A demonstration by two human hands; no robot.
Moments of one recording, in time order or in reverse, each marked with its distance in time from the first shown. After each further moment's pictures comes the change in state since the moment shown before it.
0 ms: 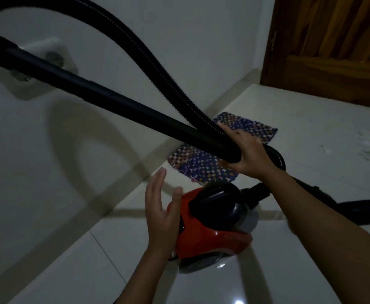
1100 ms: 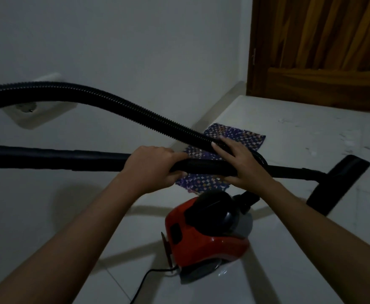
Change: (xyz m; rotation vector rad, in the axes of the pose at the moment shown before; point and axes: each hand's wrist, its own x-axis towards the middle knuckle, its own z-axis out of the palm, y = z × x) left_hand 0.115 0.093 -0.021 1.109 -0.660 0.806; right_hand -0.028 -0.006 -0.019 -0.105 0.007 -0.113
